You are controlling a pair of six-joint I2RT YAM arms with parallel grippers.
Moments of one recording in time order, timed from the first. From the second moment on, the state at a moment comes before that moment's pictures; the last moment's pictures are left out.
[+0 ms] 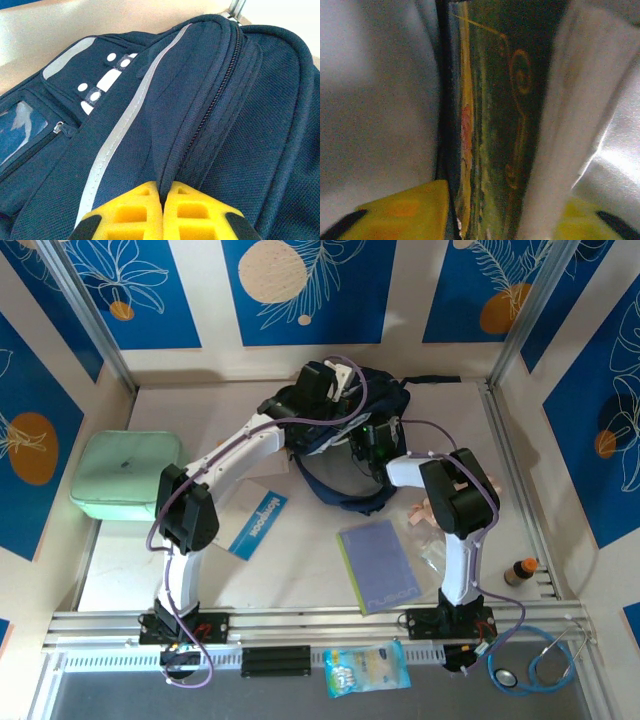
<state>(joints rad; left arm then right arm) -0.68 2.02 1.94 -0.49 0.01 -0.16 0.40 1.99 1.09 0.48 0.06 1.40</state>
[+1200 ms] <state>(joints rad) -0.67 1.73 1.39 -0.50 0.08 -0.39 0.34 0.98 0.86 -0.72 -0.05 0.80</state>
